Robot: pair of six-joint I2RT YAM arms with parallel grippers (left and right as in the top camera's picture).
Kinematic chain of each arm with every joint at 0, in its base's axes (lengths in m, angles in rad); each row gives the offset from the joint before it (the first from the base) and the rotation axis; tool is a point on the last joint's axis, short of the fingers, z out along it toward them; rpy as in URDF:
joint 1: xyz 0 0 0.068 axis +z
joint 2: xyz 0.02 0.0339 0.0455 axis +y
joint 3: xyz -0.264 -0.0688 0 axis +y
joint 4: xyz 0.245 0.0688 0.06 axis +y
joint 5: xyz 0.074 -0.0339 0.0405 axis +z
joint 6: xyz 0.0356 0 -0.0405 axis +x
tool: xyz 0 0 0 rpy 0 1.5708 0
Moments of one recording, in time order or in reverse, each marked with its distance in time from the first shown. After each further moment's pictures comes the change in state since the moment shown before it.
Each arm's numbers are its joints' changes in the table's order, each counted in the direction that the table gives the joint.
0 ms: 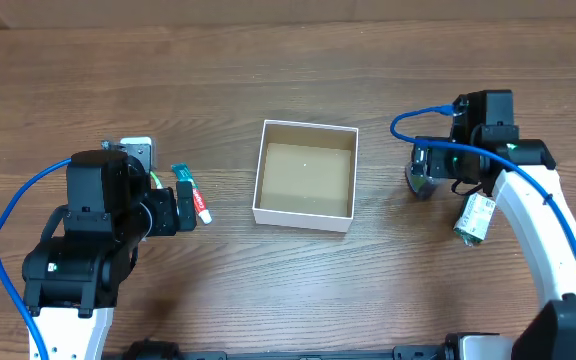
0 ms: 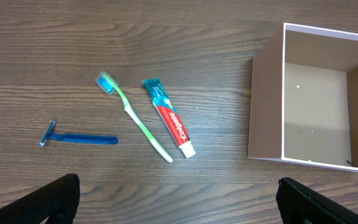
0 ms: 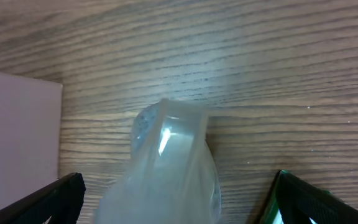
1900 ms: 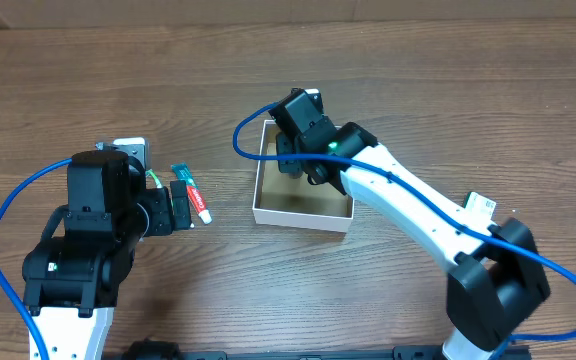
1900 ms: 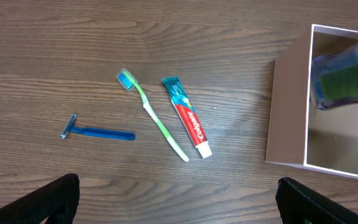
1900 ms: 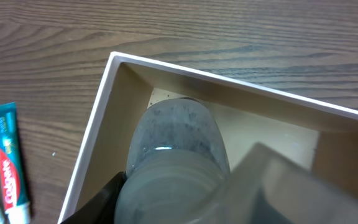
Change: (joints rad) left arm 0.000 0.001 0.000 0.009 0.077 -0.018; right arm 0.675 0.351 -0.360 -0.085 -0.213 0.425
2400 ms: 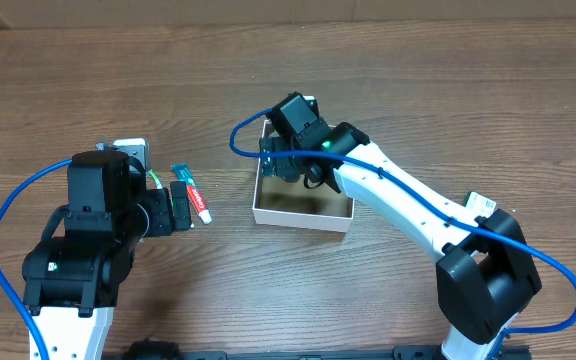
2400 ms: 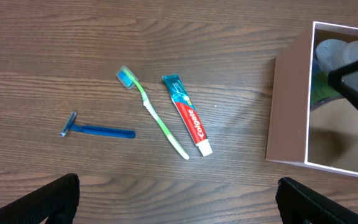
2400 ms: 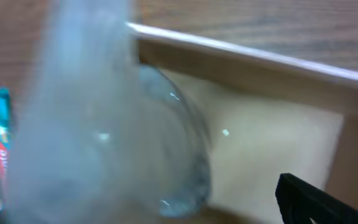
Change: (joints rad) left arm 0.000 0.001 0.000 0.007 0.000 0.000; right arm 0.000 0.031 -0.003 0.040 0.046 0.023
